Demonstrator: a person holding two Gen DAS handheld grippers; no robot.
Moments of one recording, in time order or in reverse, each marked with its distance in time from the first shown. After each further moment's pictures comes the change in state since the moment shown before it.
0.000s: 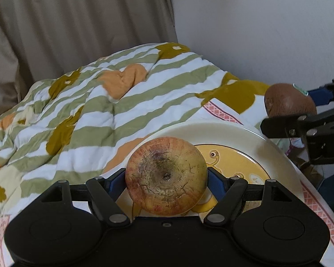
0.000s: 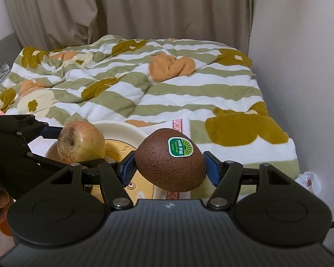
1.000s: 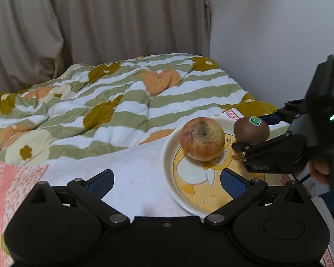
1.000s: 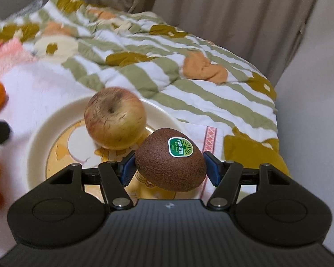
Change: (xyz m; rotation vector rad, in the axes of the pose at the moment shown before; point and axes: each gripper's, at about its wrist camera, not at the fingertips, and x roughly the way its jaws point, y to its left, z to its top) left arm -0.115 0.038 -0.045 -0.229 -0.041 0.078; right arm 0.031 0.072 -0.017 -0.425 0.021 -0.010
